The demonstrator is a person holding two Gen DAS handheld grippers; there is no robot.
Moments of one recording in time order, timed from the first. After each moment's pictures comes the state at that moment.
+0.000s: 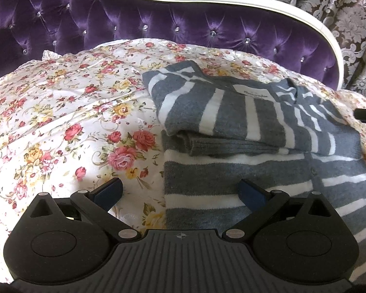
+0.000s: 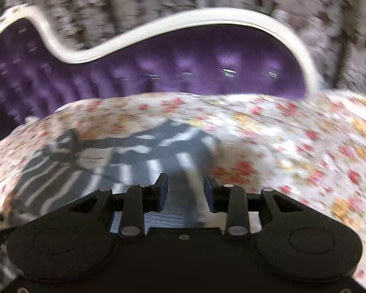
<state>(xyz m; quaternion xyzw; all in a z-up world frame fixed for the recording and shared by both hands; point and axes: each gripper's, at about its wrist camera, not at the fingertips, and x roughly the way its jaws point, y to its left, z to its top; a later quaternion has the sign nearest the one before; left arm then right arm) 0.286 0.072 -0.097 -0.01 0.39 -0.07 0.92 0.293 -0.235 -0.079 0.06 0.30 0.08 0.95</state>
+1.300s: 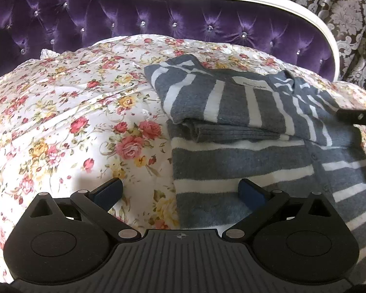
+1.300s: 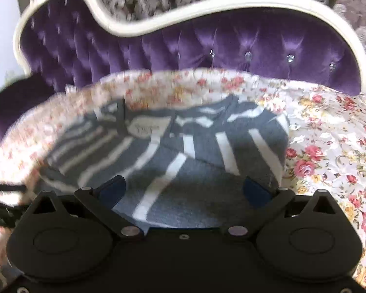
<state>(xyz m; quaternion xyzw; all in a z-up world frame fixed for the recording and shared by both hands) 0.275 0.082 -0.097 0.00 0.40 -0.08 0.91 0.289 -0.213 -0.096 0.09 0.30 0.15 0.94</state>
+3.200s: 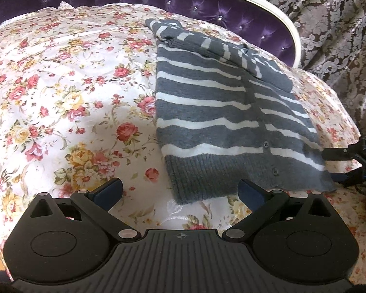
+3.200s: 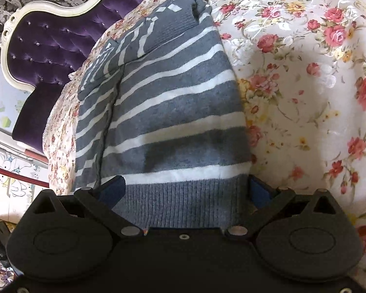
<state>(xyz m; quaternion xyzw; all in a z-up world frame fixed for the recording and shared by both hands) 0.097 0.103 -0.095 -0.09 0.44 -0.13 0.89 0.121 -0.255 -0.152 0.30 0.47 0.14 0.82</state>
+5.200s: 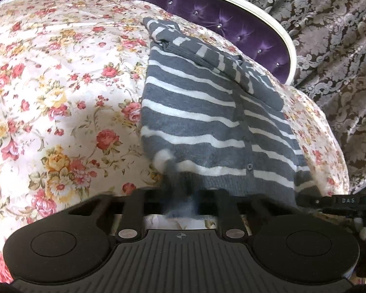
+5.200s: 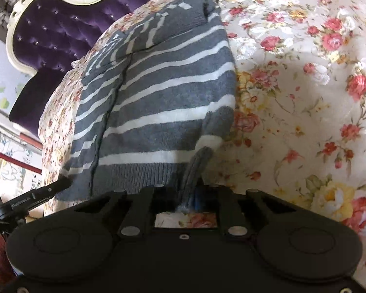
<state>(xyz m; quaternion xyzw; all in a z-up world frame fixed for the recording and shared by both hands) 0.110 0.106 -0.094 -0.17 0.44 -0.14 0.87 0.100 -0.246 -0.144 0.25 0.46 0.15 0.84</state>
